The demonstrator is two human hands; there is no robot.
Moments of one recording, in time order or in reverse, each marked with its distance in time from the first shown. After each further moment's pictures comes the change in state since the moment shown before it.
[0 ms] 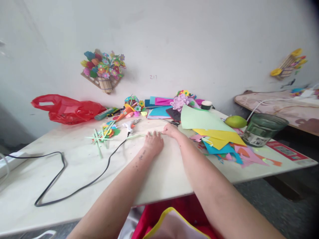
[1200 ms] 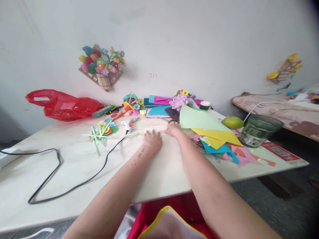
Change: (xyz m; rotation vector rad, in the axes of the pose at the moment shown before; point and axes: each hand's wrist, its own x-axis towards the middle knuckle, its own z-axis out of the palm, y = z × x) left_hand 0.000 0.004 -0.007 0.043 -0.067 -0.021; right_hand 0.005 0.016 0.003 -0.167 -0.026 0.118
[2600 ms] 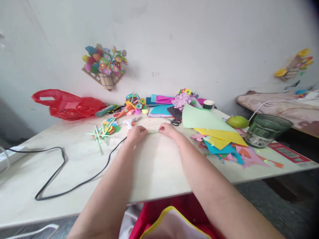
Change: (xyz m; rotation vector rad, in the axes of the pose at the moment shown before) left_hand 0.014 -0.090 -0.006 -0.407 0.210 -0.184; right_hand -0.002 -0.023 0.013 0.398 0.116 -0.271
